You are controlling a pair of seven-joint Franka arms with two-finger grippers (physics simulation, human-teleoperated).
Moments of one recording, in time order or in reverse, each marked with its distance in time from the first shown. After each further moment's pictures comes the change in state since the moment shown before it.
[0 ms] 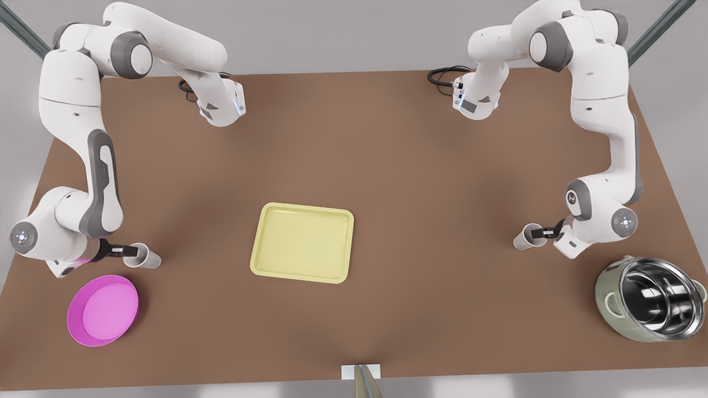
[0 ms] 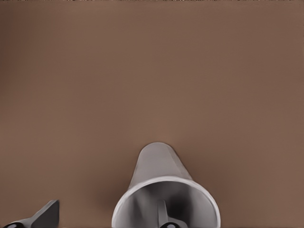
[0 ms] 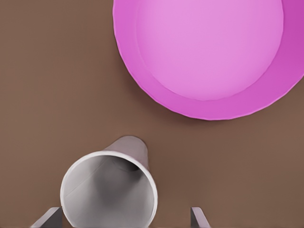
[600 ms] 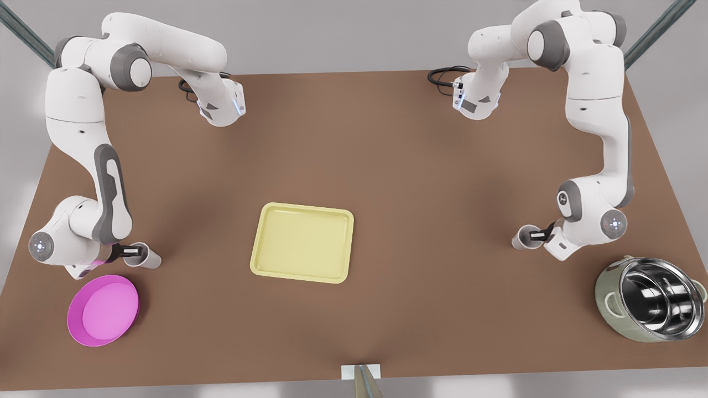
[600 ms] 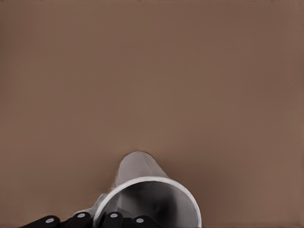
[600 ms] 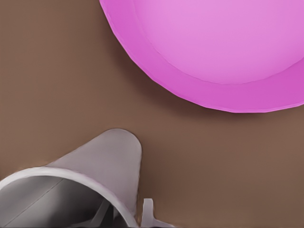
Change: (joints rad) left arm -0.008 -0.003 -0.057 0.002 0.000 0.010 -0.023; right arm -0.014 0.090 0.000 -0.001 0.004 0.023 -0.053
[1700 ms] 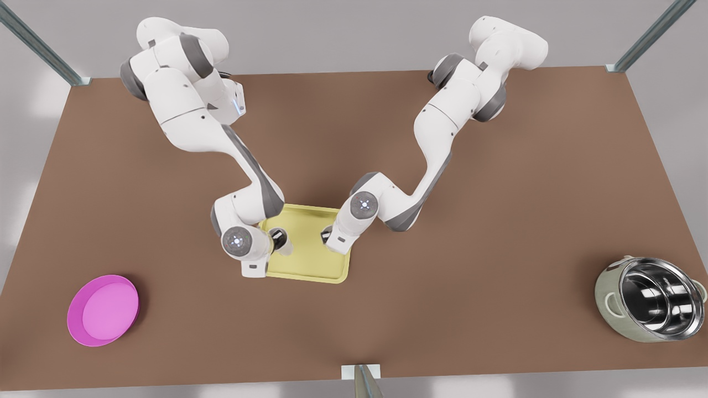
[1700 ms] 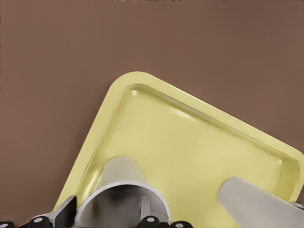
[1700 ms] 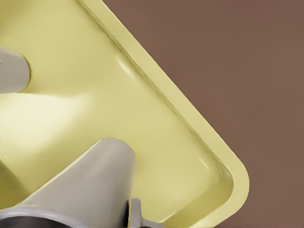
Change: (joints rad) left arm -0.700 0.530 -0.283 0.869 0.083 -0.029 -1.187; right arm 0.548 0.042 0.175 0.103 -0.034 -0.044 -0.019
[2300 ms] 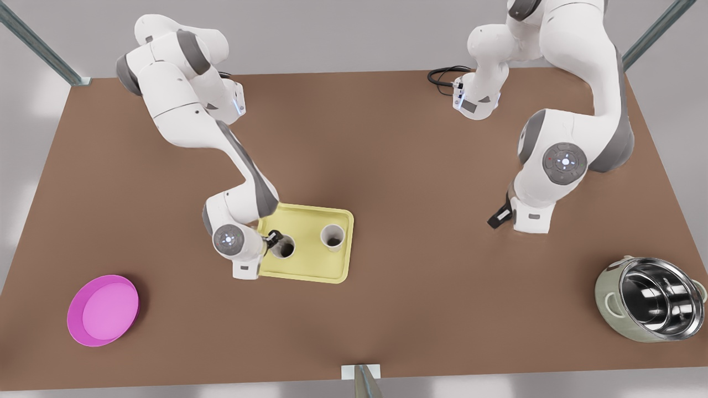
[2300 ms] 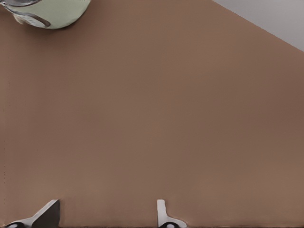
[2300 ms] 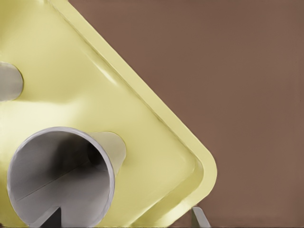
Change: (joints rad) left arm 0.539 -0.822 0.029 -0.517 0.122 -0.548 0.164; right arm -0.026 -0.063 -0.005 0.019 -0.017 -0.039 0.031
